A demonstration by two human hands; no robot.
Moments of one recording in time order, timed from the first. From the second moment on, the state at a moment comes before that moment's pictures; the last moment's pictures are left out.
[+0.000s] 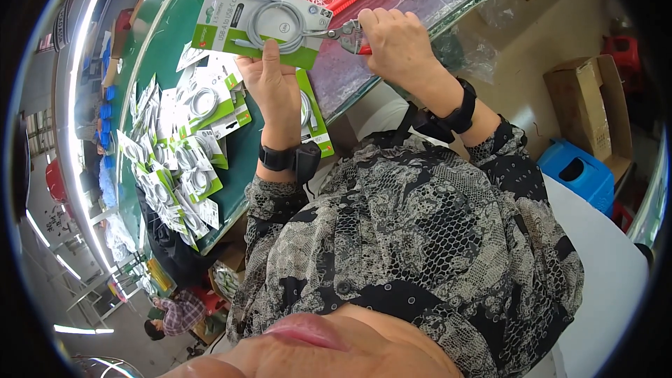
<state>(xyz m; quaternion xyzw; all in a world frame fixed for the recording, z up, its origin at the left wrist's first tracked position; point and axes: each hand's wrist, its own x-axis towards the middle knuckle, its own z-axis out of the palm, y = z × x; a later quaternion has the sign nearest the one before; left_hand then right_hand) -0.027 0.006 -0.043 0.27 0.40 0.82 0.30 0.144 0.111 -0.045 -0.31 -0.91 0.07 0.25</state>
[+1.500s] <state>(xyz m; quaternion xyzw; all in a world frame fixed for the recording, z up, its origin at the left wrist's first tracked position) -0.018 -0.002 -0.035 0.23 0.36 0.86 0.28 0.103 0.107 -0.033 -0.26 -0.84 0.41 0.25</state>
